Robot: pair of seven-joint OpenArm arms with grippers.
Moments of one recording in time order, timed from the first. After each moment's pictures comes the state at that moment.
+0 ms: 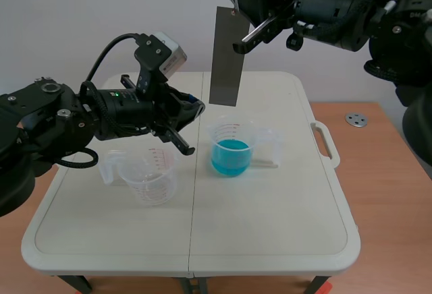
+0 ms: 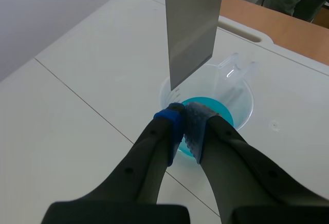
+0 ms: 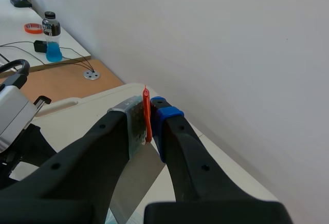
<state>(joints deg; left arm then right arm) -15.4 -19.9 28.1 75.8 -11.7 -28.1 5.8 12.9 12.6 -7.6 96.8 8.3 38.7 -8.1</state>
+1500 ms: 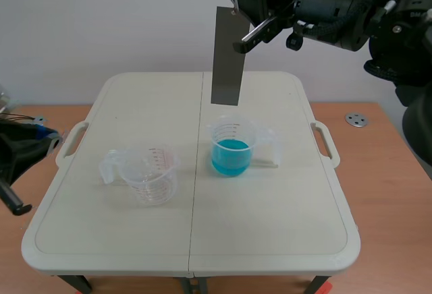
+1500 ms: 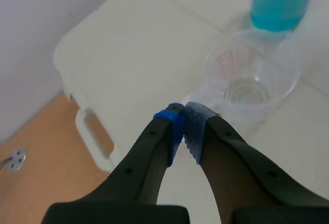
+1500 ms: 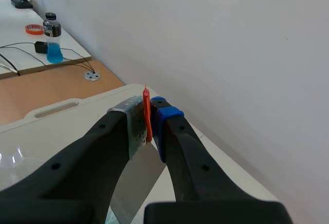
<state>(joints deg) 25.1 -52.1 4.5 98.0 -19.2 -15.7 -6.2 12.9 12.6 -7.6 96.8 8.5 38.7 -8.1</state>
